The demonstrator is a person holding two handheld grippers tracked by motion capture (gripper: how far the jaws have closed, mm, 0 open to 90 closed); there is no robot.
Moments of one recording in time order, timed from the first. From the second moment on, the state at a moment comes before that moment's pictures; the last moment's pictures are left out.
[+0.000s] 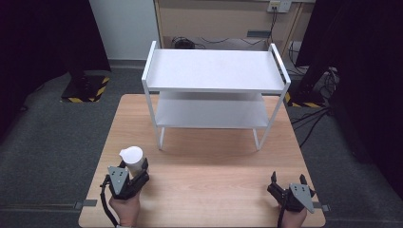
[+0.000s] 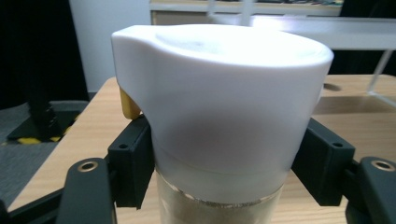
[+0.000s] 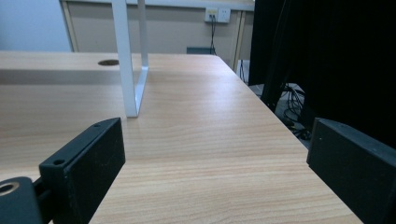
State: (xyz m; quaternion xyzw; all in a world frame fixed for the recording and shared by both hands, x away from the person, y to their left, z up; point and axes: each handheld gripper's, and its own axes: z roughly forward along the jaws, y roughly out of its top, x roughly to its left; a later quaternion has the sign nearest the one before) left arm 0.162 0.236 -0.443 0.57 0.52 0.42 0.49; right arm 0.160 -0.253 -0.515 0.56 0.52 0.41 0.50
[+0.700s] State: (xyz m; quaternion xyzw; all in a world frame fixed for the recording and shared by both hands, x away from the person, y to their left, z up) left arm 0.202 0.177 -0.390 0.58 0.47 0.40 0.52; right arm 0.158 -0.256 -0.519 0.57 0.49 0.43 0.50
